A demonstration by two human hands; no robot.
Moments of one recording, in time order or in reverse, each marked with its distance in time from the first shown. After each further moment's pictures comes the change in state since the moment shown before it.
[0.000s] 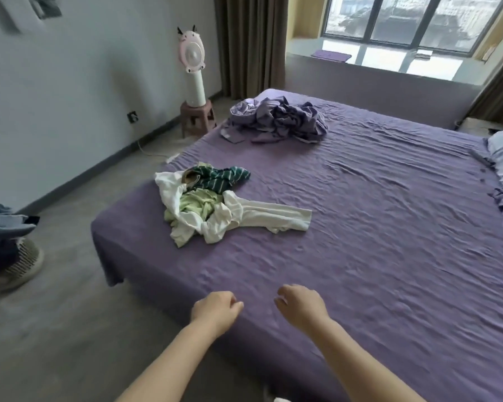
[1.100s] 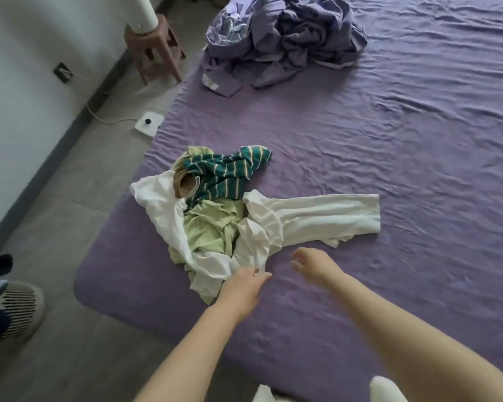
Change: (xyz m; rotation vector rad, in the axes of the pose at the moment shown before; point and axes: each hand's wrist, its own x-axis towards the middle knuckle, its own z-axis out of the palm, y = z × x) left_hand 0.367 -0.085 -0.096 0.355 -0.300 0.453; right_hand 0.380 -0.054 0.010 0.359 -0.287 0.261
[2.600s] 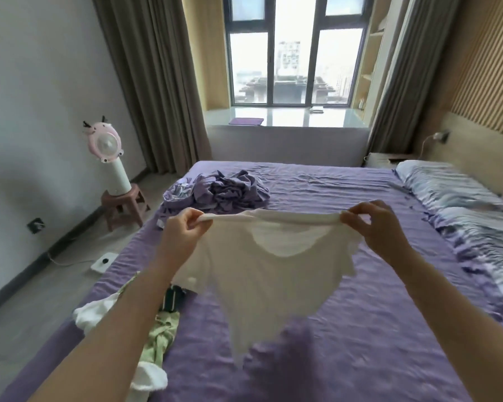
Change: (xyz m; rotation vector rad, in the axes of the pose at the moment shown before) left_hand -0.091 0.166 -0.262 -0.728 1.067 0.279; right_hand -0.288 0.134 -0.295 0.299 1.194 -0.347
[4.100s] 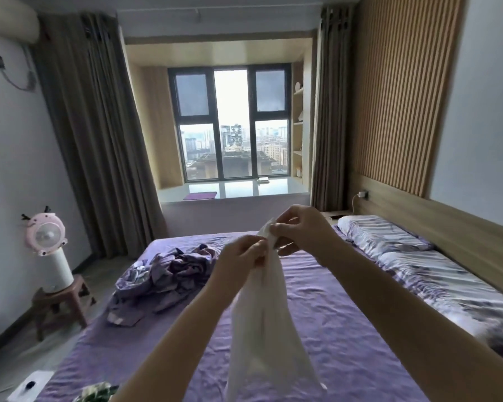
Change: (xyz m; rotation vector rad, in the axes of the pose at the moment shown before) left_hand -0.013 0.189 0.051 -0.470 -0.373 0.112; right_hand 0.022 -0.166 -0.062 0.501 -0.088 0.123
